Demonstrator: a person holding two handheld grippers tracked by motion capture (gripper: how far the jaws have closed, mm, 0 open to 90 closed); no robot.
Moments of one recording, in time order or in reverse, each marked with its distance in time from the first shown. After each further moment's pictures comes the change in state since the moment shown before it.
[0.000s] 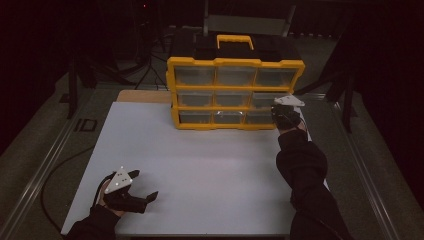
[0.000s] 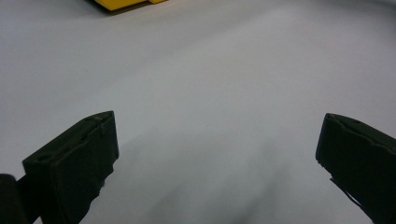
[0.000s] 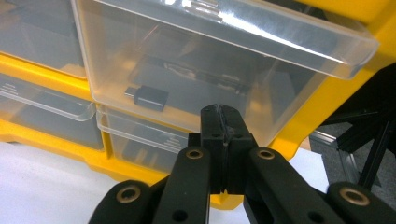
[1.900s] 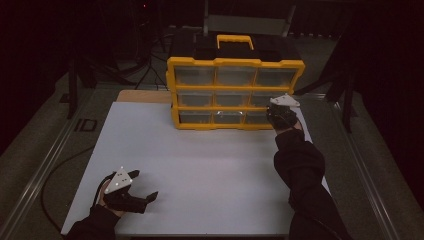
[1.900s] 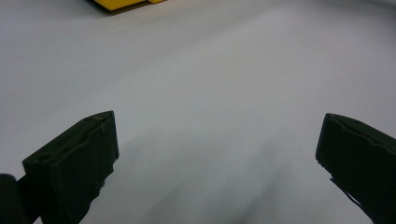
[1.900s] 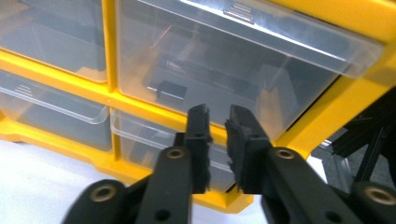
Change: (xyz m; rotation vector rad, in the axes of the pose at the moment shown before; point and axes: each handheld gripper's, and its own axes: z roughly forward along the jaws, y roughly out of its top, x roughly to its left) left arm 0.000 0.000 0.000 0.000 -0.001 0.001; right arm 0.011 0.003 -0.003 -0.006 -0.009 -0.027
